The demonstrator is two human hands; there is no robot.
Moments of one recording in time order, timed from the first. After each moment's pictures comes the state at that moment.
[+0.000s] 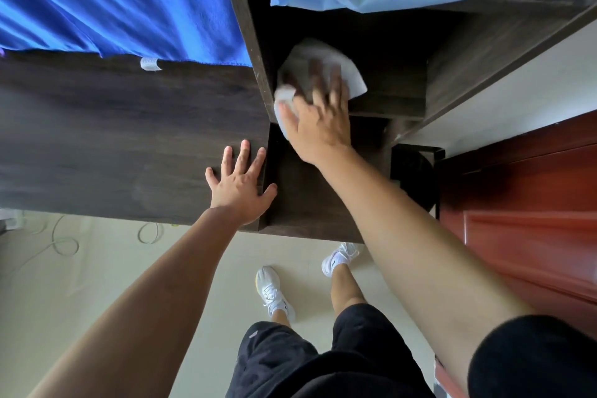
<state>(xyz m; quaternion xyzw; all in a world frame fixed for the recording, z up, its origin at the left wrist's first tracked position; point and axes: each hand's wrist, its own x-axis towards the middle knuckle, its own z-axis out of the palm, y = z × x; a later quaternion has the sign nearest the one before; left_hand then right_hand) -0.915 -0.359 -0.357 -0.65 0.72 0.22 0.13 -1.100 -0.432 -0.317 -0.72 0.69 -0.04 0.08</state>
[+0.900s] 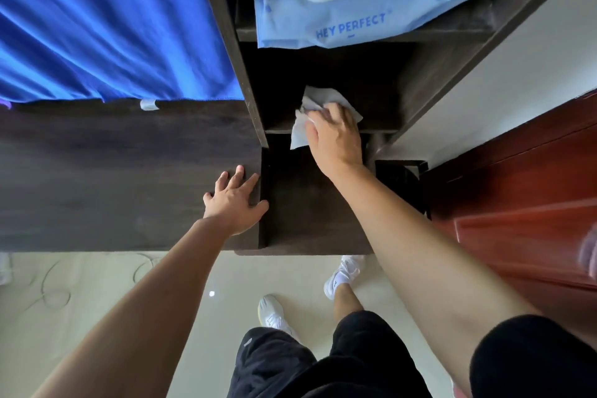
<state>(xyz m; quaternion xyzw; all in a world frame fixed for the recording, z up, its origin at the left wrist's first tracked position) -0.903 -0.378 -0.339 -0.61 0.73 0.26 0.17 -1.136 -0.416 -0.292 -0.64 0.75 -0.13 0.11</state>
